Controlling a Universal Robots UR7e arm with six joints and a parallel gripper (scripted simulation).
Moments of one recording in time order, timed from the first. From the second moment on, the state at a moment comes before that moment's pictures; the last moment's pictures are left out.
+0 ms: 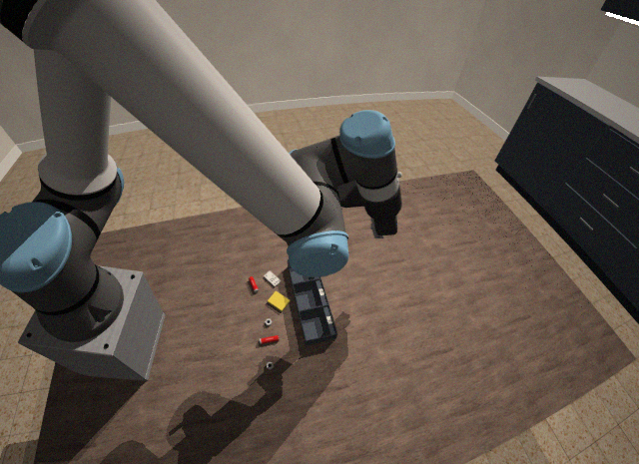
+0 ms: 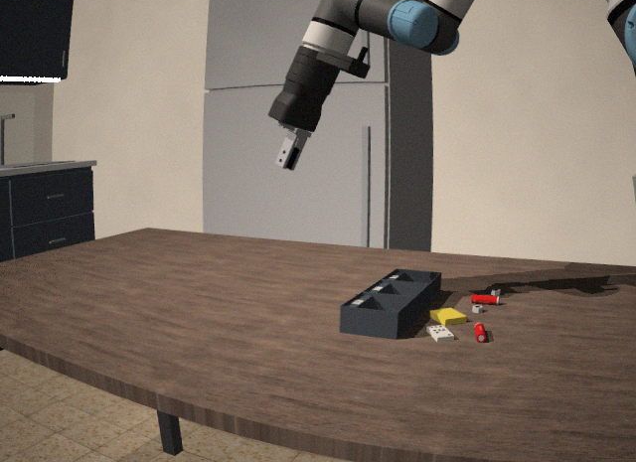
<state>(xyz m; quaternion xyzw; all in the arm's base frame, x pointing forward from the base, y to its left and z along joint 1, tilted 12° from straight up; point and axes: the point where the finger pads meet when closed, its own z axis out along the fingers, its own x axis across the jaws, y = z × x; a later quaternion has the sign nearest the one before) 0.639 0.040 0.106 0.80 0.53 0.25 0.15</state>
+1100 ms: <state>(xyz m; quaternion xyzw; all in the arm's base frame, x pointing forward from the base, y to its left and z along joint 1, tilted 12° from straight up) 0.498 0.003 0.073 0.76 0.62 0.14 0.13</state>
